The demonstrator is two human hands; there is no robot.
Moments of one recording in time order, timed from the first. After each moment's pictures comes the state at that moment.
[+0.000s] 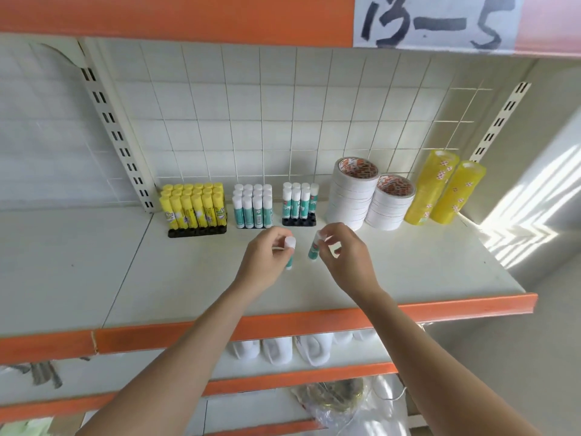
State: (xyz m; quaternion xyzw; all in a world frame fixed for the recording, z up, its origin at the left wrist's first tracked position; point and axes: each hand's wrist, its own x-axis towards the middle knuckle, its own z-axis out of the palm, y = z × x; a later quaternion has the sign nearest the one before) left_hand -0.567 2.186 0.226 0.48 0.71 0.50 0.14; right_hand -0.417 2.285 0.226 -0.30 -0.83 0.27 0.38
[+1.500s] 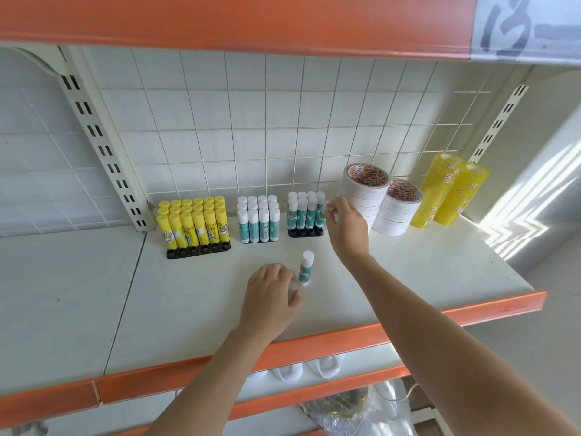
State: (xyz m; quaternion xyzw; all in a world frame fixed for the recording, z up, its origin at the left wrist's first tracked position) left_hand -0.590 2.171 0.167 0.61 0.74 0.27 -0.07; right_hand -0.492 2.347 0.226 -0.44 -0.80 0.13 0.39
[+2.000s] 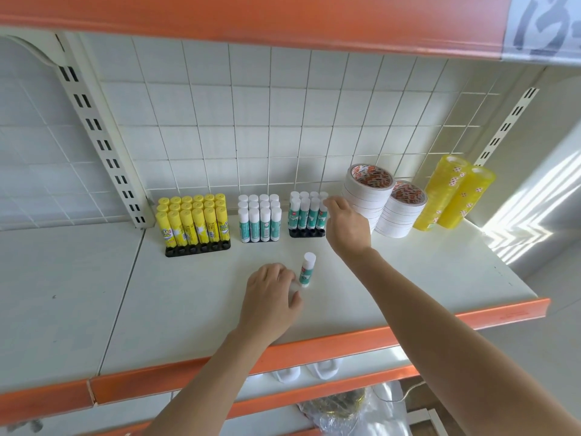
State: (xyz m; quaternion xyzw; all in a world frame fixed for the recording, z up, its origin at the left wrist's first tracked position) left_hand -0.591 2.172 0.166 0.61 0.75 0.27 -0.07; right_hand -0.494 2.350 0.237 -0.41 -0.88 0.00 0.25
